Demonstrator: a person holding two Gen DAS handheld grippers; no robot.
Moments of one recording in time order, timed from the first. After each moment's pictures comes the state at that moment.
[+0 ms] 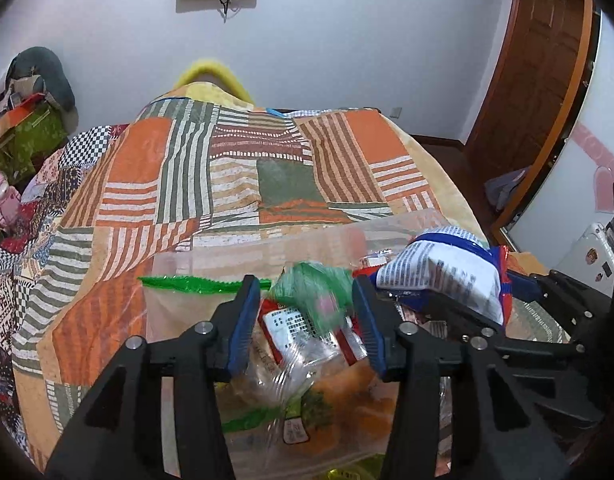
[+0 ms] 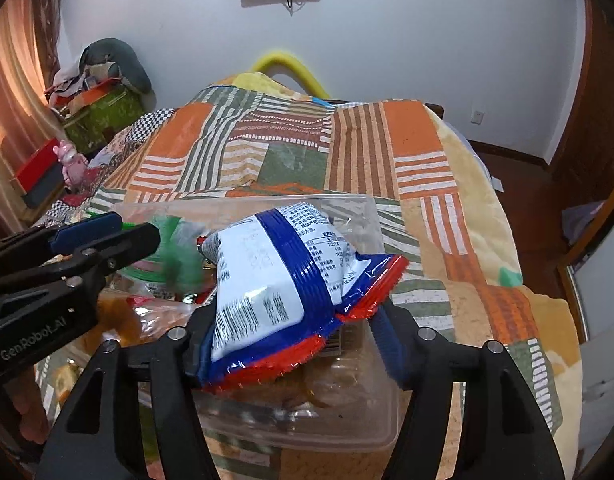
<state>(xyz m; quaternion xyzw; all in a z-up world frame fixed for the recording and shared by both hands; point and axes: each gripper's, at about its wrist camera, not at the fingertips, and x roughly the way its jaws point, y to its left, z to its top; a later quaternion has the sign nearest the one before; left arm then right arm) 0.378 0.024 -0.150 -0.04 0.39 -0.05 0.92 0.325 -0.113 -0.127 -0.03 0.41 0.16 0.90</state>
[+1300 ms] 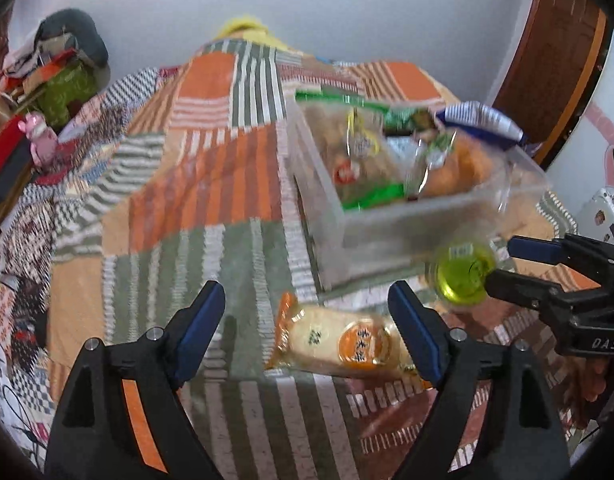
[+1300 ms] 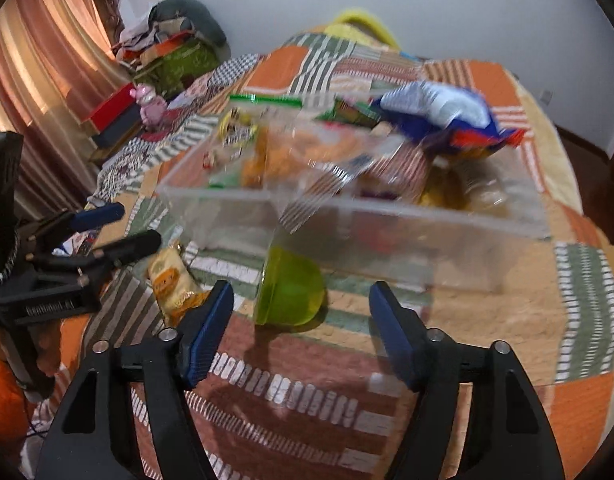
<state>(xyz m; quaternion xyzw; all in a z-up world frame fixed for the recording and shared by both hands) 0.254 0.108 -0.196 -0.05 0.46 -0.02 0.89 0.252 -0.066 -0.162 -0.03 0.48 0.28 0.83</state>
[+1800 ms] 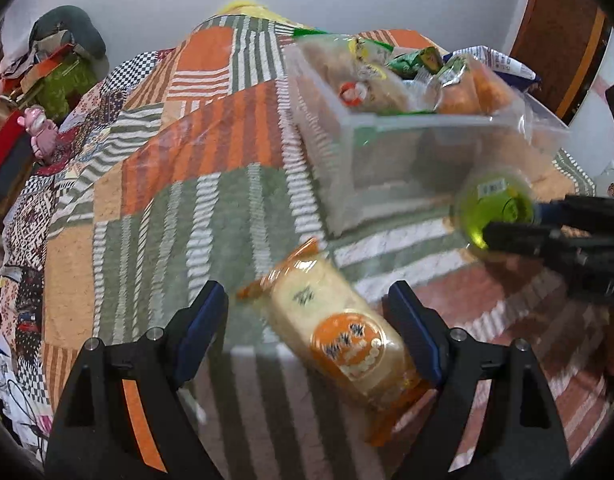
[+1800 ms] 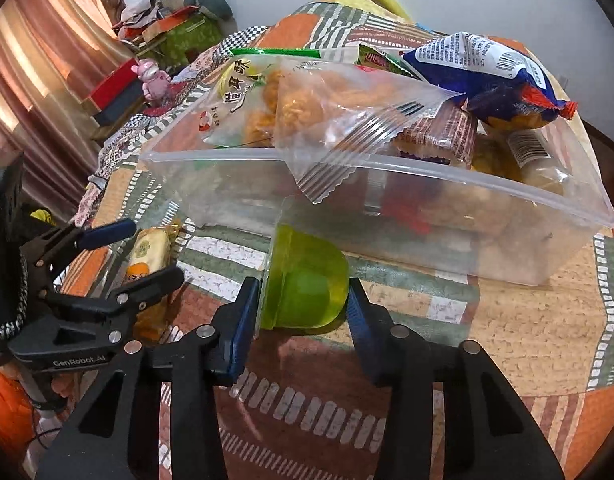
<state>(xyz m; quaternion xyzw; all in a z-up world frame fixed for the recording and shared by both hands) 0.235 0.105 -0.232 -0.02 0.48 -0.01 0.88 0.250 -0.055 -0.174 -0.04 0.50 0.30 0.81</state>
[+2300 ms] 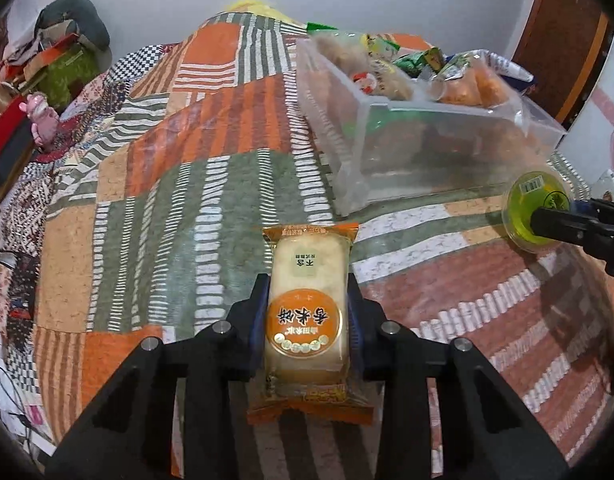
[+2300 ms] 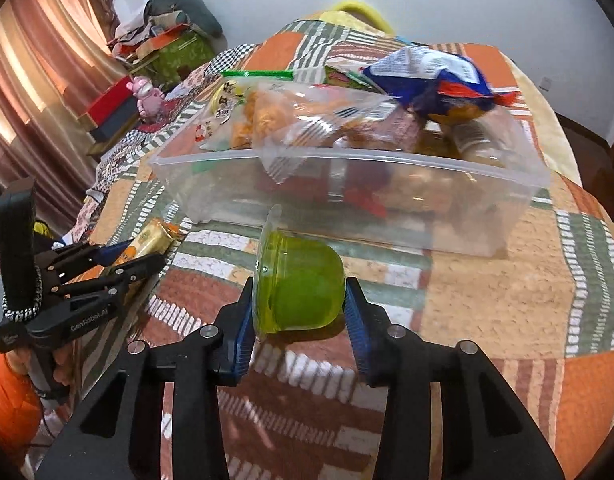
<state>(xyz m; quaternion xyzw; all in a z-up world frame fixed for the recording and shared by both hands) 0.225 0.111 -0.233 -0.04 0.48 -0.01 0.88 0.237 -0.084 -0.161 -0.02 0.48 0.27 0.83</state>
